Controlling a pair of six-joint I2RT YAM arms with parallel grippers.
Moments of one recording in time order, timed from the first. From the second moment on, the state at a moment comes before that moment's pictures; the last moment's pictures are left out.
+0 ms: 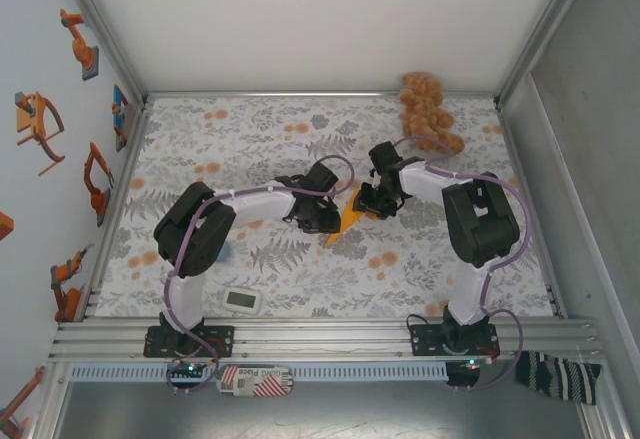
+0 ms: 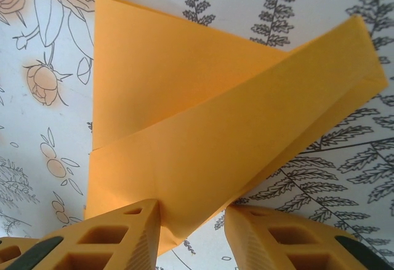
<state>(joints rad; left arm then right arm) -0.85 1.97 1.26 -0.50 0.18 -0.64 0.42 1.93 1.16 -0.58 -0.32 0.61</state>
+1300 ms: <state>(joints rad) -0.88 1.94 1.22 -0.29 0.28 -0.75 0.42 1.94 1.17 -0.61 -0.31 0.61</state>
